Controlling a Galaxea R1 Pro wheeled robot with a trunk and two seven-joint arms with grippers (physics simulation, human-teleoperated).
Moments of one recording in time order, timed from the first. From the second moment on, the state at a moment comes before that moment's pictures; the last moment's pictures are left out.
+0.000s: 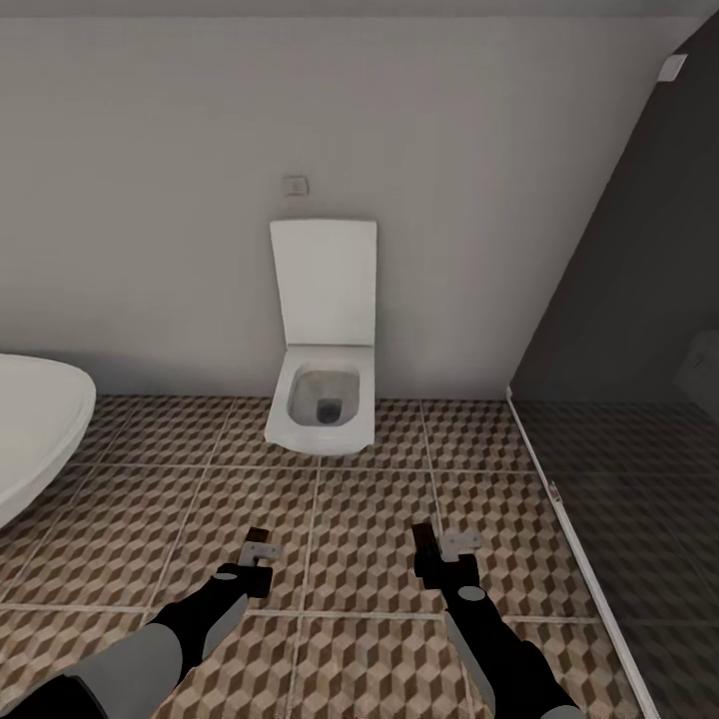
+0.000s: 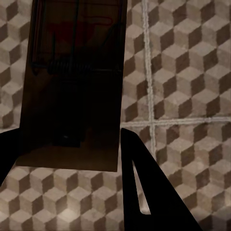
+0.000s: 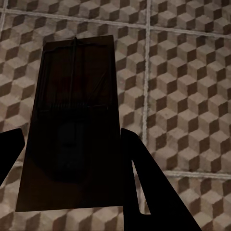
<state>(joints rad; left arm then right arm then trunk) -0.72 0.04 -0.64 -0.28 0.54 0.15 0.17 -0.44 0.07 0.24 -0.83 -0.07 0.24 -0.25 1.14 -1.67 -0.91</state>
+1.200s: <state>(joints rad) -0.72 0.04 -0.64 -0.28 0.54 0.15 0.17 -0.44 0.07 0.24 -0.83 -0.07 0.23 -0.25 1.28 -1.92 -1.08</state>
